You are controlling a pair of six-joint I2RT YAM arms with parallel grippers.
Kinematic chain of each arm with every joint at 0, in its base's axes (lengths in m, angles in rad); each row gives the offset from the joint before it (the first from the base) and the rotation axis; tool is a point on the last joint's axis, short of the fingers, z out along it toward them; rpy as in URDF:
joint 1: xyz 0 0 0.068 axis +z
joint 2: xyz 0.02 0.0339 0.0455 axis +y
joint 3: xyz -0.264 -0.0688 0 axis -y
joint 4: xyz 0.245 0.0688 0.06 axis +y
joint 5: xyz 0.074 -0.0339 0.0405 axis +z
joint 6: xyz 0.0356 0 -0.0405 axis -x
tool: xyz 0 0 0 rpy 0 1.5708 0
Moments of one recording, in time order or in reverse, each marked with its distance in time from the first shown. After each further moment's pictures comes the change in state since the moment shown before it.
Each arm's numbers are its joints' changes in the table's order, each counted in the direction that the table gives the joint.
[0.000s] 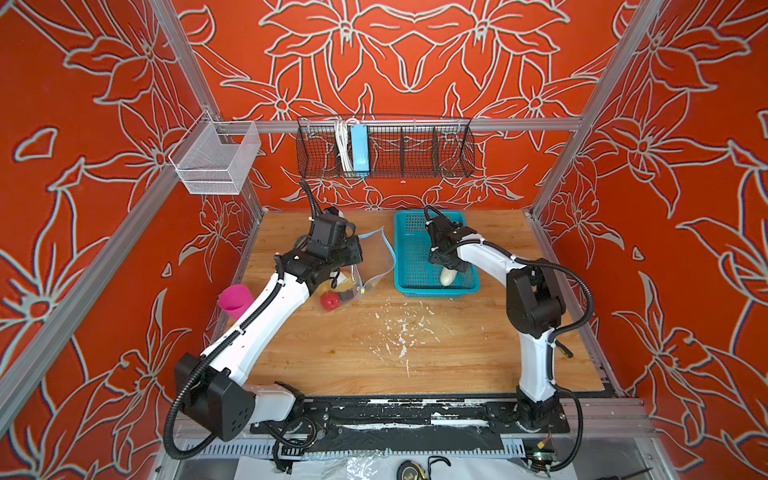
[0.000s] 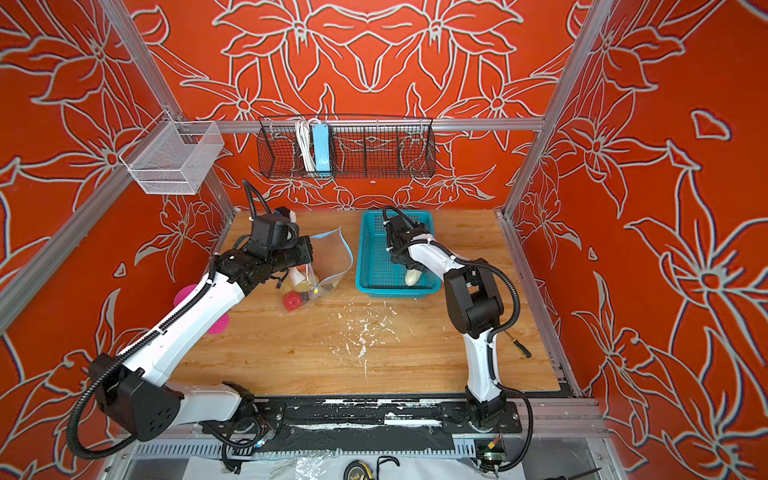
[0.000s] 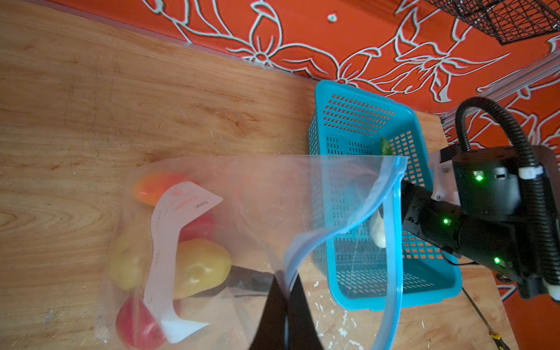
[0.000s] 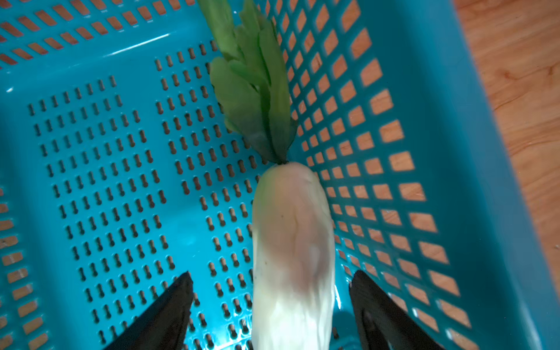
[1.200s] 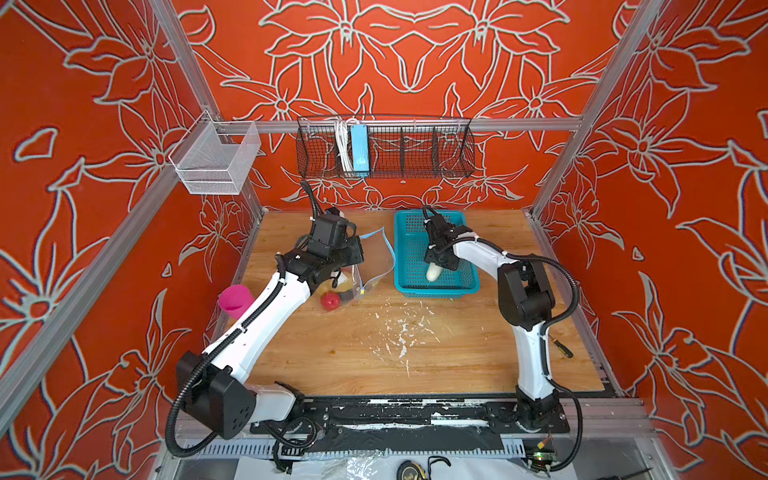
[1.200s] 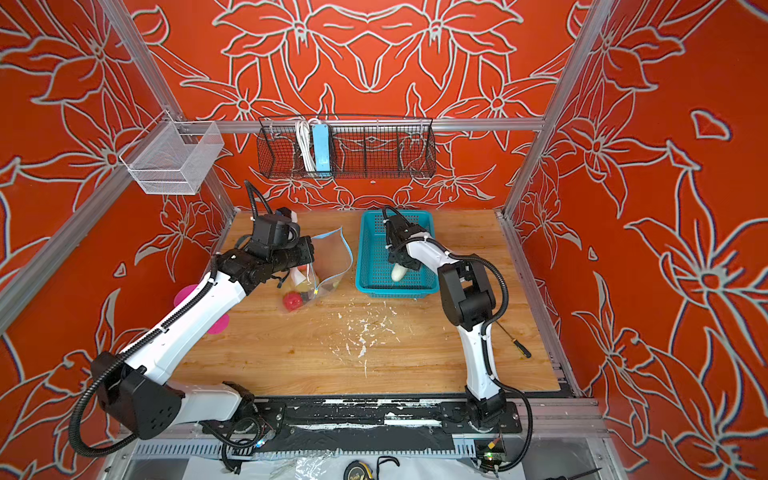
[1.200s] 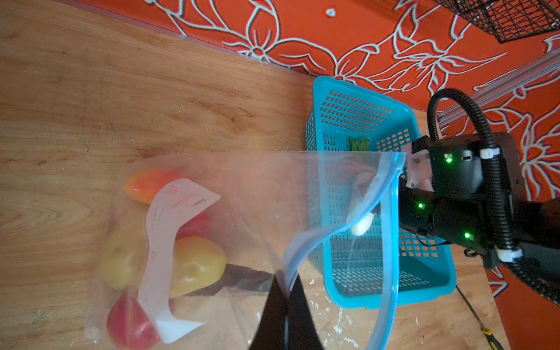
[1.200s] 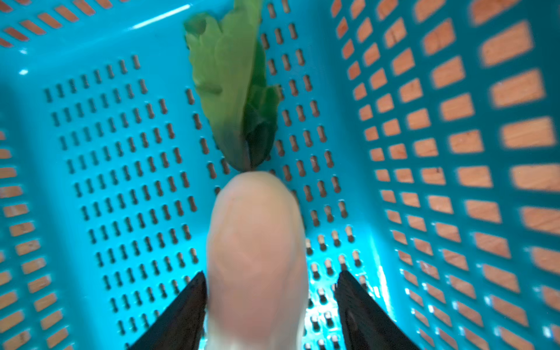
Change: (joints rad) left arm 0.001 0.010 0.000 -0.003 -0.018 0.014; right arm -0.019 0.090 0.068 -0.044 0.140 0.041
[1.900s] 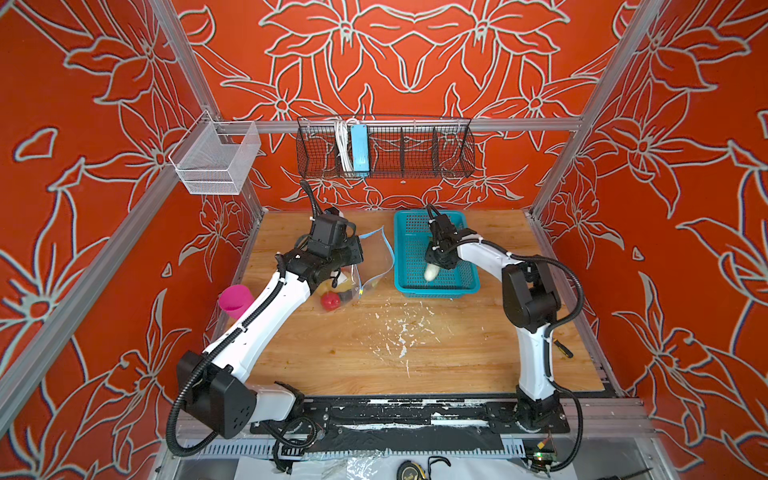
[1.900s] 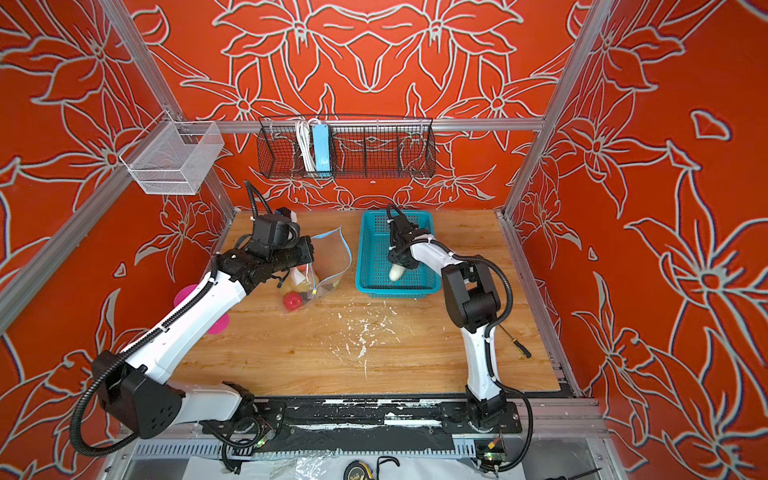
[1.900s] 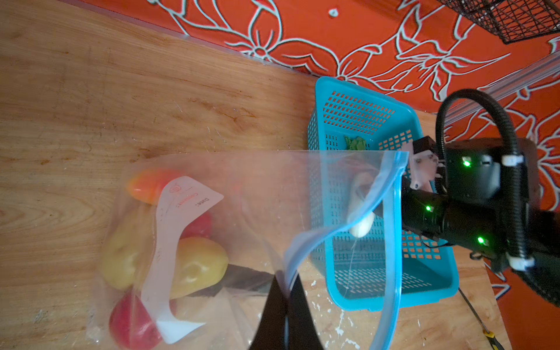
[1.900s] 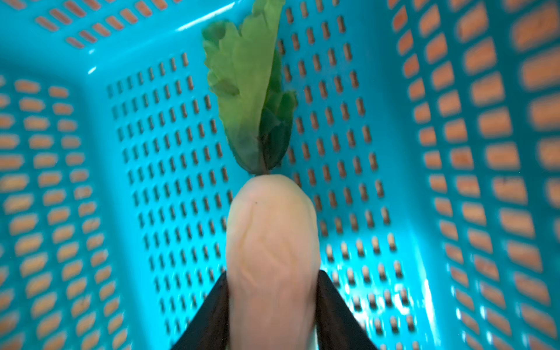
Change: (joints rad) left arm 0.004 0.003 0.000 0.000 0.004 0.000; right arm -0.017 -0.092 -0.140 -0.145 0.138 0.010
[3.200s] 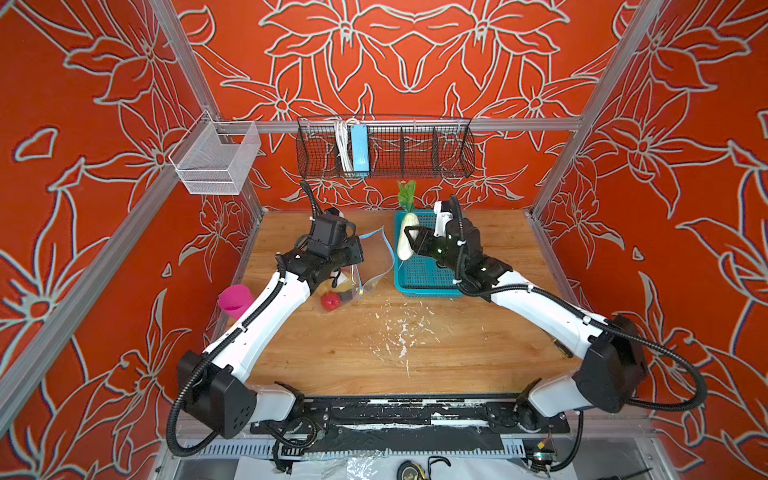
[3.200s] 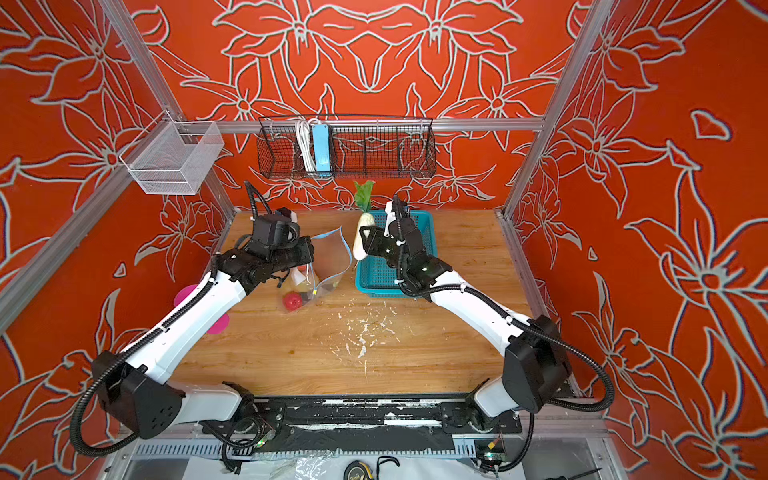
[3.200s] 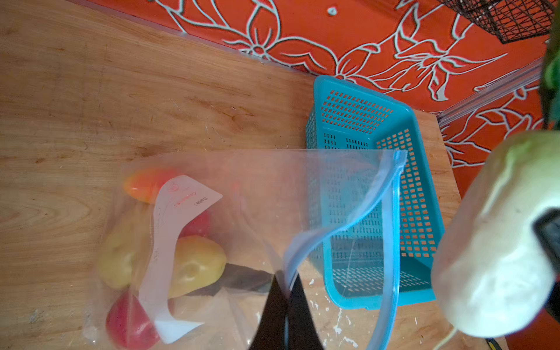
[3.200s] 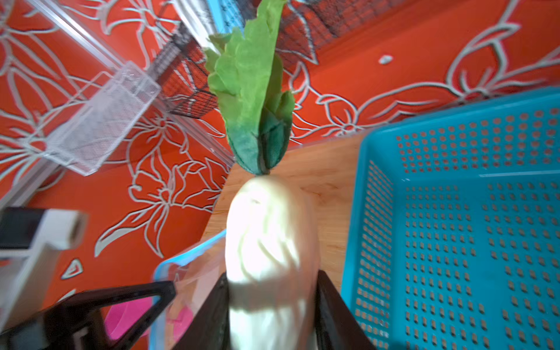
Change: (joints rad) left arm 0.001 0.000 -0.001 -0.001 -0.010 0.004; right arm 0.254 -0.587 -0.382 -0.663 0.062 0.037
